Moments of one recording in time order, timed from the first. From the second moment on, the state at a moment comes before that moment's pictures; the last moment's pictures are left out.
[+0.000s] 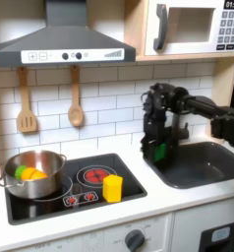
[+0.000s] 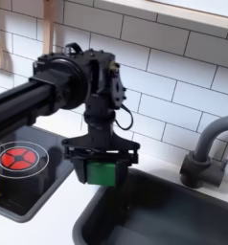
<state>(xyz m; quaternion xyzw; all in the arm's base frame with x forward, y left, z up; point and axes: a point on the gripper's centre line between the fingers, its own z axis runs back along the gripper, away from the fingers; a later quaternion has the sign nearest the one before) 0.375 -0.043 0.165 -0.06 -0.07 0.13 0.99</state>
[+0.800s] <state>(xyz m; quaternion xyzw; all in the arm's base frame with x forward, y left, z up) 0.332 -0.089 0.141 -0.05 -0.05 0.05 1.00</state>
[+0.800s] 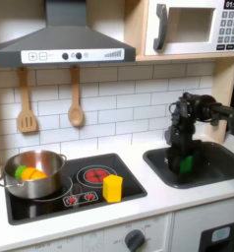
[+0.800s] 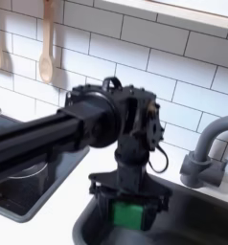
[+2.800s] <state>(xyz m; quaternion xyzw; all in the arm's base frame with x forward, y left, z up) 0.363 -0.078 0.136 -0.06 -0.06 0.03 1.00</state>
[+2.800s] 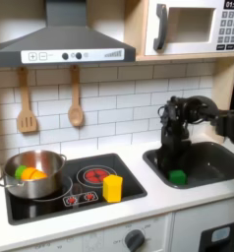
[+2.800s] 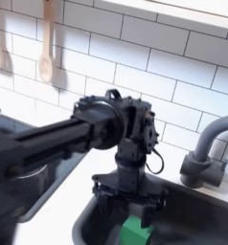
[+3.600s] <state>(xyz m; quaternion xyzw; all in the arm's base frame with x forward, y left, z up) 0.335 -0.045 0.208 -0.08 -0.14 0.08 0.98</state>
